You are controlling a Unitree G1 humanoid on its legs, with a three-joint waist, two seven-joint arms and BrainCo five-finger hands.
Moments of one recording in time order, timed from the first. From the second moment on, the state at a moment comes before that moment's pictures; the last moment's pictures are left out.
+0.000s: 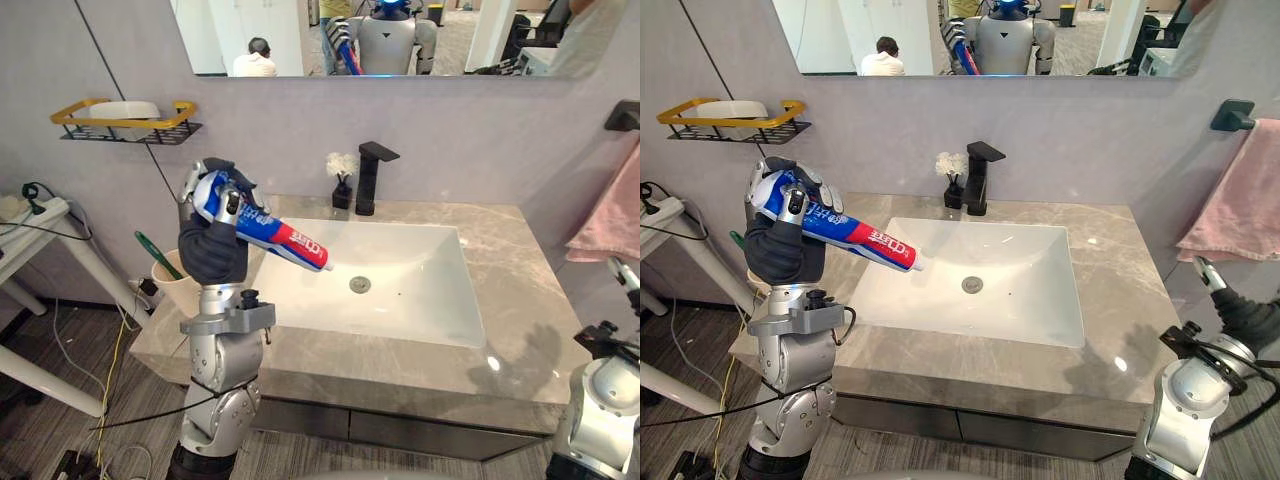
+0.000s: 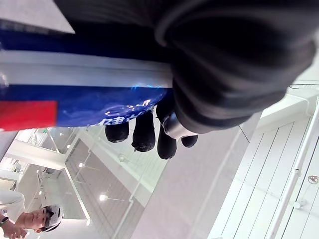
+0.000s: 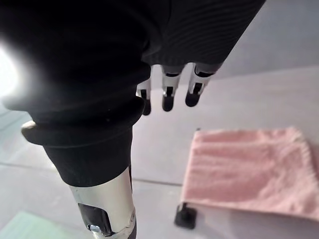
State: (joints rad) left arm -0.05 0.14 -0.22 -0.55 -0.54 -0.32 0.24; right arm 0.06 -0.08 -0.65 -0.25 -0.09 -0.10 -0.45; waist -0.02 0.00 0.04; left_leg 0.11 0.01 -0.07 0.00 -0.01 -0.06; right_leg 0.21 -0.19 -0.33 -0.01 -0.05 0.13
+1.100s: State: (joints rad) left arm -0.14 0.05 -0.25 -0.46 -0.54 -0.31 0.27; right arm 0.20 0.10 -0.88 0.18 0.08 -0.01 -0.59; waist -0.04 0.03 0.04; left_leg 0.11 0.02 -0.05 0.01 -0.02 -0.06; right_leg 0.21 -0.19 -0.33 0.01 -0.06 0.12
